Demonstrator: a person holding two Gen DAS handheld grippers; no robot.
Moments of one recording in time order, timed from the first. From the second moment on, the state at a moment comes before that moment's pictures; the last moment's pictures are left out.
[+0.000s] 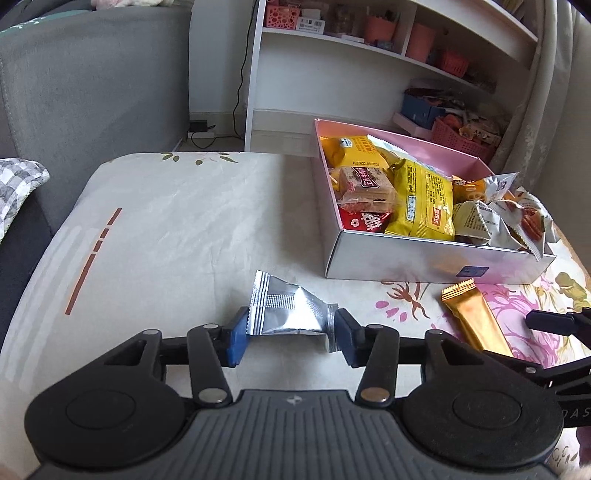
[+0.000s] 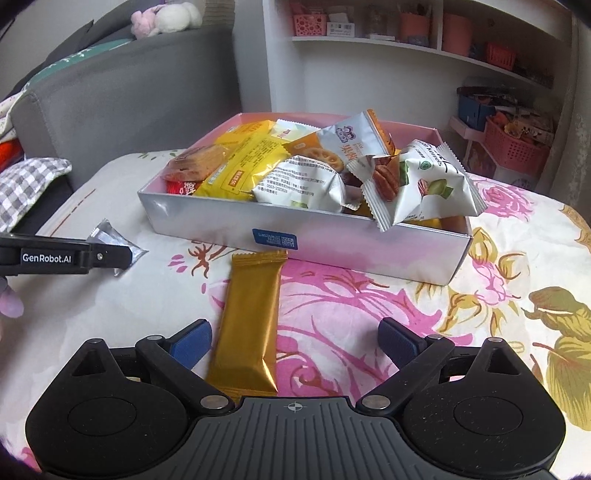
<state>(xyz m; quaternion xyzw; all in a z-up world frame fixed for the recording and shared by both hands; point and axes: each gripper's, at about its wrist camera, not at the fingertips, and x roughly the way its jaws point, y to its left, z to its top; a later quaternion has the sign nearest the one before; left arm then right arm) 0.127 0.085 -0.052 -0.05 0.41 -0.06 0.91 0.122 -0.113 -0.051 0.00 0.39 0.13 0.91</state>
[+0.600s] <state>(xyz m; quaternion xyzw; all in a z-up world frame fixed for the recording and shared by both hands) 0.132 0.075 -0.056 -0.05 0.38 -0.04 0.92 0.113 -0.082 -0.046 -0.06 0.37 0.15 0.92</state>
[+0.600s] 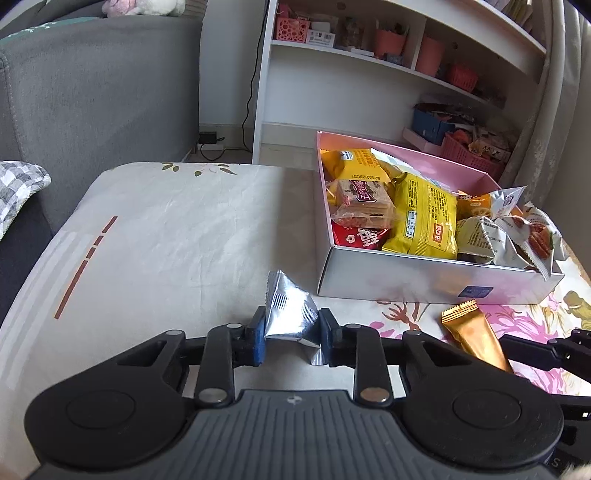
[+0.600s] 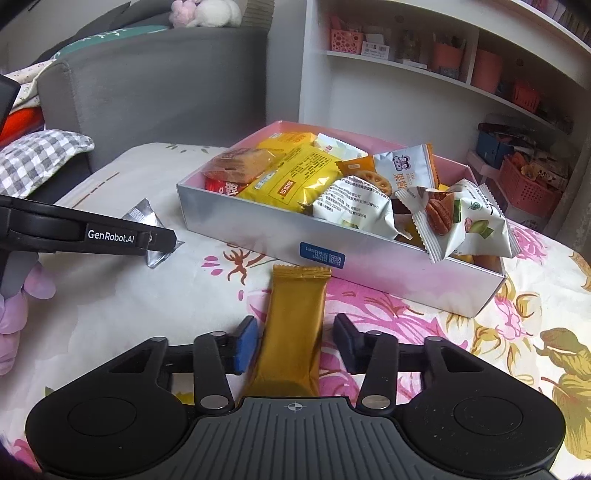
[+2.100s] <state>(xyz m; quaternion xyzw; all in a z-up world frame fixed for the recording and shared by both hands) 0.148 0.041 0.000 -0.11 0.34 -0.11 0.93 0.139 -0.184 0.041 0.22 0.34 0.11 0.91</state>
